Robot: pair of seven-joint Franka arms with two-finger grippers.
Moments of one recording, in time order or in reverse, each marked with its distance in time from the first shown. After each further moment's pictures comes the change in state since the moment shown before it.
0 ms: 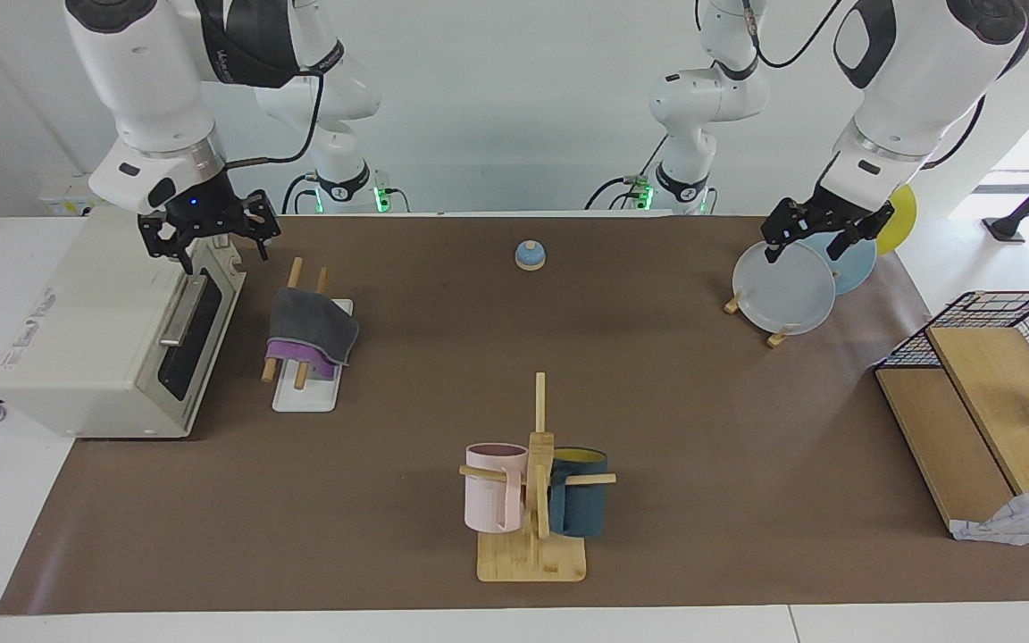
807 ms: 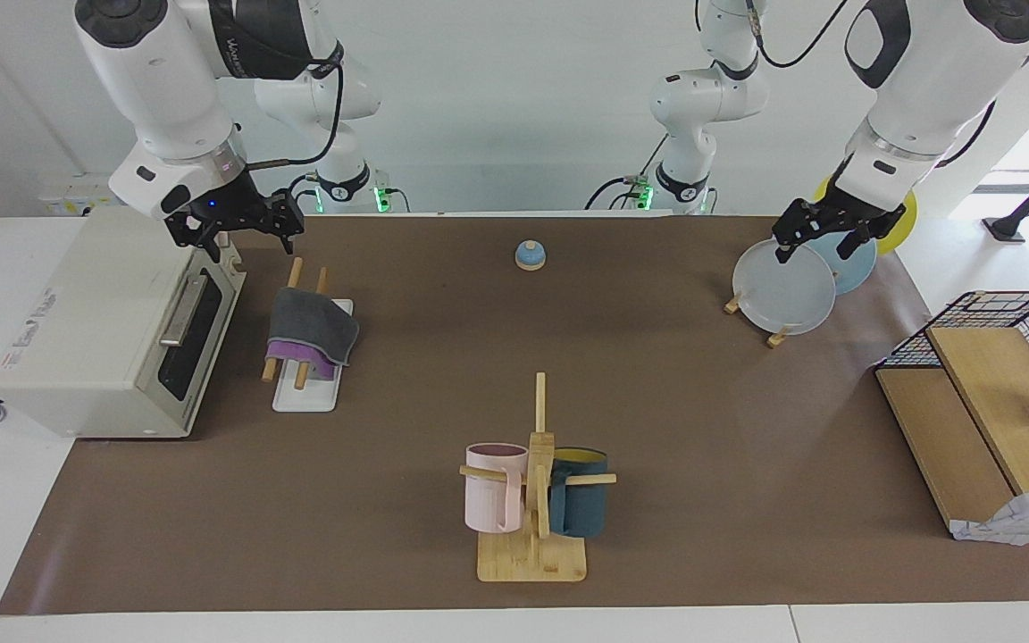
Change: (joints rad) left arm 0.022 -0.002 0.003 0.000 0.000 0.002 0.001; right arm 0.030 0.065 0.006 0.106 0.038 -0.157 0.188
